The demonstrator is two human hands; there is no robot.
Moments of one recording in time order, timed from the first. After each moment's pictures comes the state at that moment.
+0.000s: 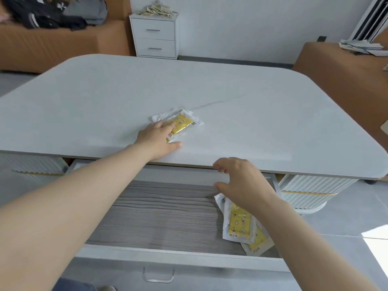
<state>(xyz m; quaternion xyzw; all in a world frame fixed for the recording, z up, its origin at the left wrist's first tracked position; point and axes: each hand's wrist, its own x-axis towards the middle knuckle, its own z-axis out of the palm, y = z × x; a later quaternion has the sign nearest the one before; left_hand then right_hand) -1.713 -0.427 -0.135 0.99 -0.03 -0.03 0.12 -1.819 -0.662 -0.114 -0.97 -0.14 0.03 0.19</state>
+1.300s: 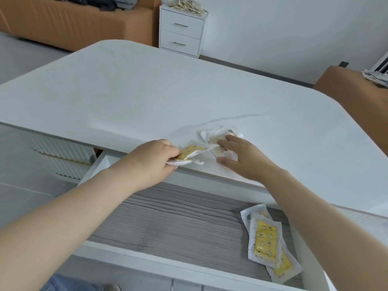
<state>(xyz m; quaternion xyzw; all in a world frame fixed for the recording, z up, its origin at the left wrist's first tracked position) -1.789 -0.329 -0.123 0.97 -0.16 0.03 0.18 -1.709 -0.589 -0.123 -0.97 -0.21 0.07 0.12</state>
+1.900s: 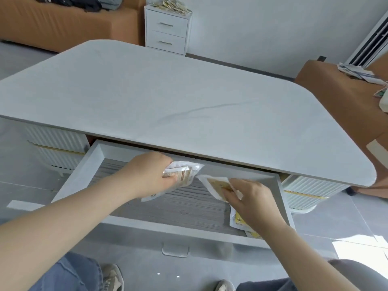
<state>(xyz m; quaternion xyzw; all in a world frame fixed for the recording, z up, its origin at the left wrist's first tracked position) -1.861 -0.378 -0.112 0.98 -0.13 -0.05 0.15 -1.874 -0.641 -0.148 -0.95 -0.21 -0.16 0.17</state>
